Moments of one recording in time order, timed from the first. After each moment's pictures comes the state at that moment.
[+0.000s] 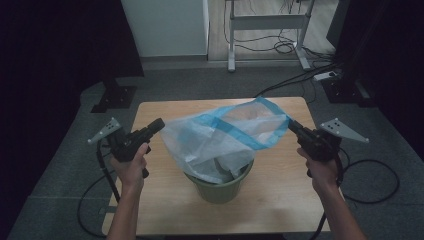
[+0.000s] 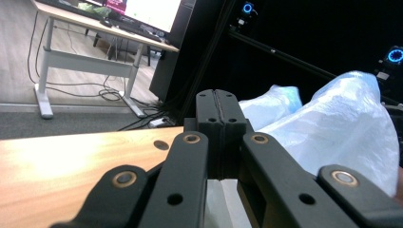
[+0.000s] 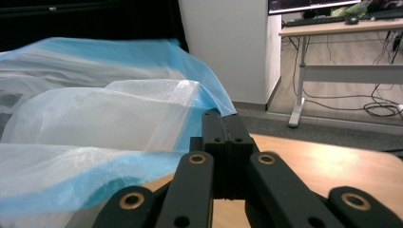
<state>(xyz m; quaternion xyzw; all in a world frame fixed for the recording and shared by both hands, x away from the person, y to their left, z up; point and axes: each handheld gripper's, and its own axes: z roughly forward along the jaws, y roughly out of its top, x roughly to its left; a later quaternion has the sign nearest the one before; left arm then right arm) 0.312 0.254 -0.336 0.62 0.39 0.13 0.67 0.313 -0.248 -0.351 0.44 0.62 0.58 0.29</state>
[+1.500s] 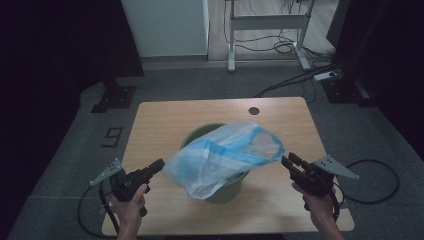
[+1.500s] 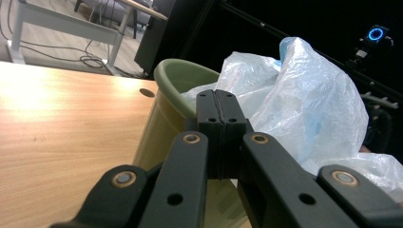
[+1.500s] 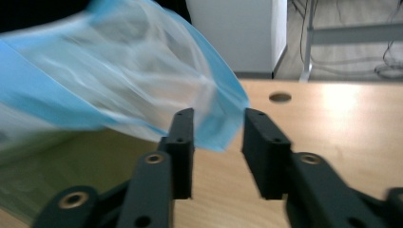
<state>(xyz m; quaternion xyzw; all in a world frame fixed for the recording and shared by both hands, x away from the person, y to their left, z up) 0.261 0.266 -0.413 0.63 0.40 0.07 0.66 0.266 -0.245 -0.423 0.46 0.63 0.56 0.26</state>
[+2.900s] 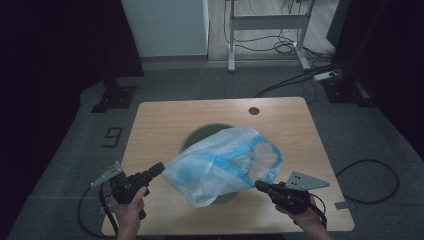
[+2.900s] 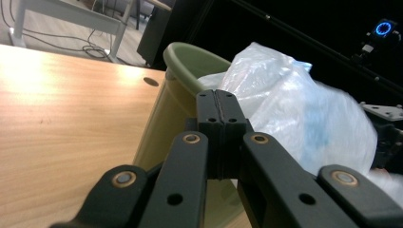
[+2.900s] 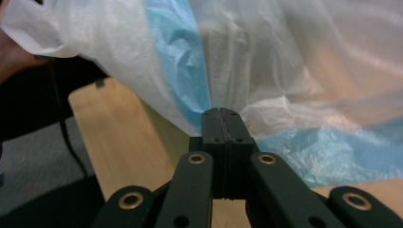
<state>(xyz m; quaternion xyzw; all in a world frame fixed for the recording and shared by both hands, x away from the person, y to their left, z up) 0.258 0.273 -0.427 0.63 0.42 0.06 0.65 0.246 -0.199 -0.448 0.29 0.76 0.56 0.13</state>
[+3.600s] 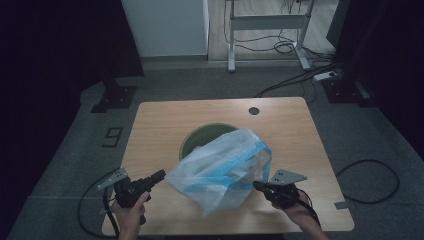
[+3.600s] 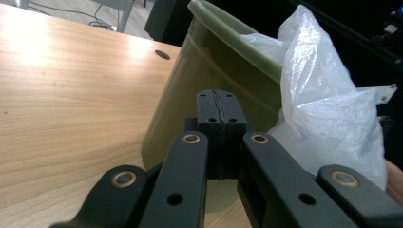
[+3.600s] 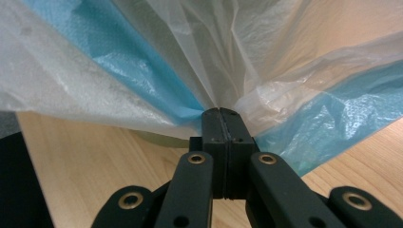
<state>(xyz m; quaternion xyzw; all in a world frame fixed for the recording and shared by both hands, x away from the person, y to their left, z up) 0.259 0.275 -0.452 0.65 0.44 0.04 0.62 0.274 -0.184 -0.484 0.31 0.82 0.46 0.15</state>
